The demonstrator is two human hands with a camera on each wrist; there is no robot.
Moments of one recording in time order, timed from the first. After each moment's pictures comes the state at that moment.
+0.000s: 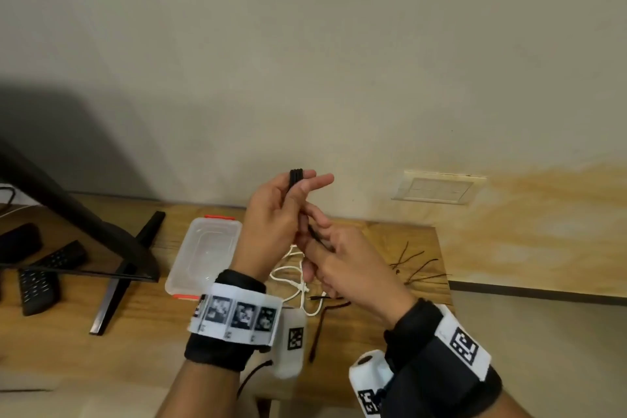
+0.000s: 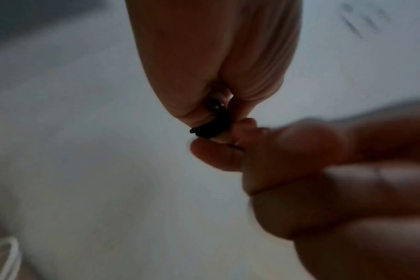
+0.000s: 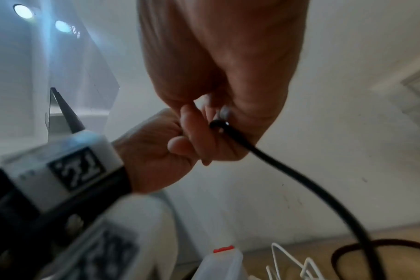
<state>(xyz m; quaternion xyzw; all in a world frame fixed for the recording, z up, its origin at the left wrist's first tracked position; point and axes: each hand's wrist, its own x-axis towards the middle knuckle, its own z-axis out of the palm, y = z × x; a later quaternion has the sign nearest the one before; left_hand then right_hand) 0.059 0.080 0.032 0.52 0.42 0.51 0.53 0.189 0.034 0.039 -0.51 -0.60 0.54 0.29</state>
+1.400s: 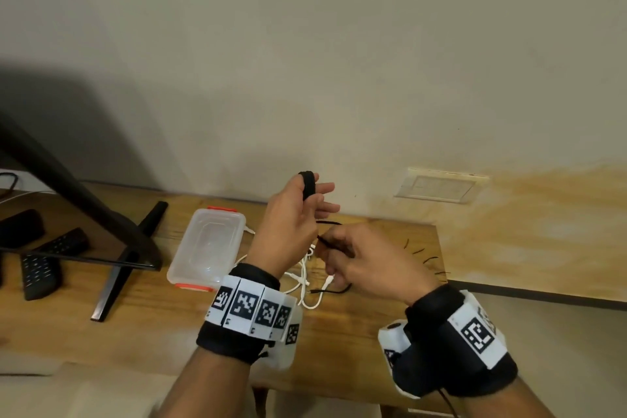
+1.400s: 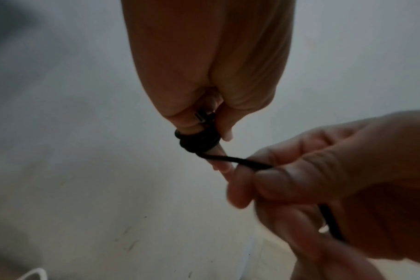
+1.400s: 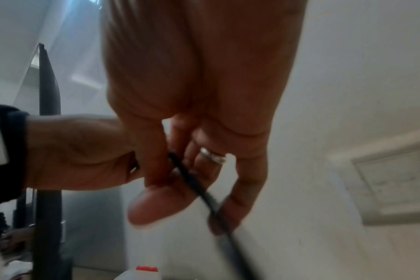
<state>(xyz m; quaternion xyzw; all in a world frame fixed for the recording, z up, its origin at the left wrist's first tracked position) 0.065 0.080 0.013 0.61 0.50 0.42 0.45 0.215 0.042 0.038 -0.54 -0.71 0.43 0.15</state>
